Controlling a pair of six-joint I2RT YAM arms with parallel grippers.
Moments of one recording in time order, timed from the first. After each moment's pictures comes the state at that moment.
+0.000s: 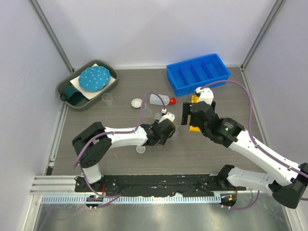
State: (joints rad) left arm -1.05 1.76 1.05 -0.27 -0.42 -0.41; right arm 0.81 1.02 1.03 -0.67 0.57 0.50
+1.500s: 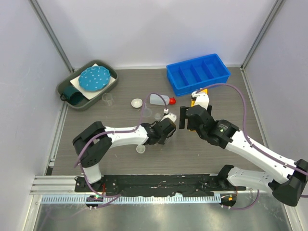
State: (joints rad) left arm -1.04 1.78 1.06 -0.26 -0.36 -0.37; right arm 0.84 1.05 0.97 -0.65 0.57 0.53
